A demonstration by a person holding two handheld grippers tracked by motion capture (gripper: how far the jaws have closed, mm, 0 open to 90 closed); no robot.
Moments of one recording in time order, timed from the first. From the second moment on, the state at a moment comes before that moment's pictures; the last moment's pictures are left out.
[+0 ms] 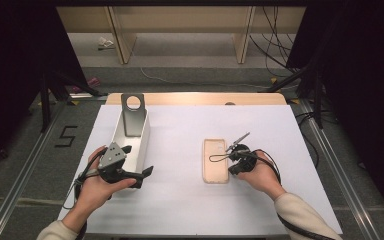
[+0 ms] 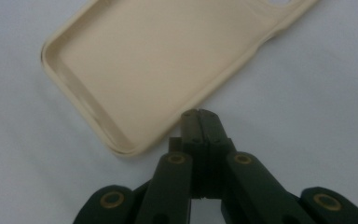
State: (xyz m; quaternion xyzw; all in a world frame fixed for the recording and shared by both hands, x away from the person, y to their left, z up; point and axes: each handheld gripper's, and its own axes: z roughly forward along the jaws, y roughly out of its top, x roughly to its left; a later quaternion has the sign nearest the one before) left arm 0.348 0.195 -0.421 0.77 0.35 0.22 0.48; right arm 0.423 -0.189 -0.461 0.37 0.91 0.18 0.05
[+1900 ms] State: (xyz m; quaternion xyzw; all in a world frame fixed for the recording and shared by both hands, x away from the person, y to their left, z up) left arm 0.347 0.192 -0.424 0.78 0.34 0.22 0.48; right arm 0.398 -0.139 -0.448 0.10 0.97 0.12 0.16
